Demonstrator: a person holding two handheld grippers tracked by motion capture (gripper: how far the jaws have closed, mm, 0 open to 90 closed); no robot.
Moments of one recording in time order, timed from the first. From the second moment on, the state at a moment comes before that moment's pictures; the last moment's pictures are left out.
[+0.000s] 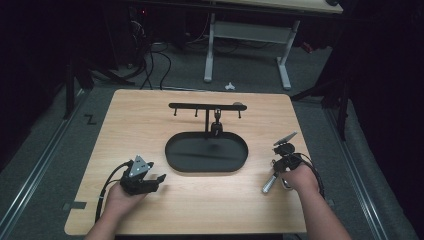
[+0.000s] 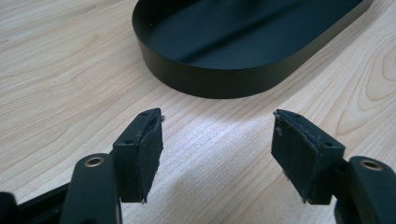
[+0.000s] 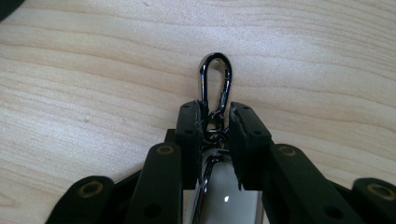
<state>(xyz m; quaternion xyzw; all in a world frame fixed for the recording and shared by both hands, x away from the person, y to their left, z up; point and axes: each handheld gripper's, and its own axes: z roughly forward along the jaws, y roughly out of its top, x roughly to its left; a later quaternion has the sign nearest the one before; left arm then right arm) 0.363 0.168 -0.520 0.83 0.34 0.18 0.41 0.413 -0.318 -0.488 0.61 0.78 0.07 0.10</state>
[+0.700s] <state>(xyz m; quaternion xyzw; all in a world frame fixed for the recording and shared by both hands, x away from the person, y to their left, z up) 0.363 0.168 -0.520 0.83 0.34 0.18 0.41 0.421 -0.313 -0.488 0.60 0.79 0.05 0.11</state>
